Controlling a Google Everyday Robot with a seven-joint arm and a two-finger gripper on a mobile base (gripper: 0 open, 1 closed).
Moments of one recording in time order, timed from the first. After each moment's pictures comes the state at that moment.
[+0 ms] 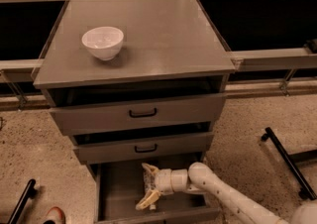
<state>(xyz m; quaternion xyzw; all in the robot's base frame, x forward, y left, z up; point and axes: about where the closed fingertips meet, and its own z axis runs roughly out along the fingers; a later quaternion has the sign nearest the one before) 0.504 0.066 0.352 -0.52 0.63 0.42 0.41</state>
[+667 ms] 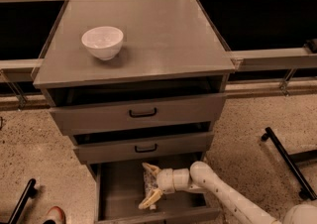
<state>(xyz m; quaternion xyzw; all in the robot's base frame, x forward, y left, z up) 0.509 0.062 0.336 -0.52 0.60 0.44 0.42</state>
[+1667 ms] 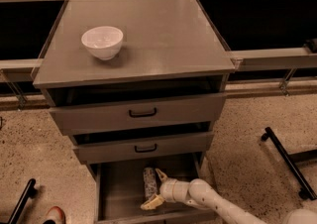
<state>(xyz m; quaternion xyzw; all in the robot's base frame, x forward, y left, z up) 0.537 0.028 0.238 -0.47 0.71 0.30 0.43</state>
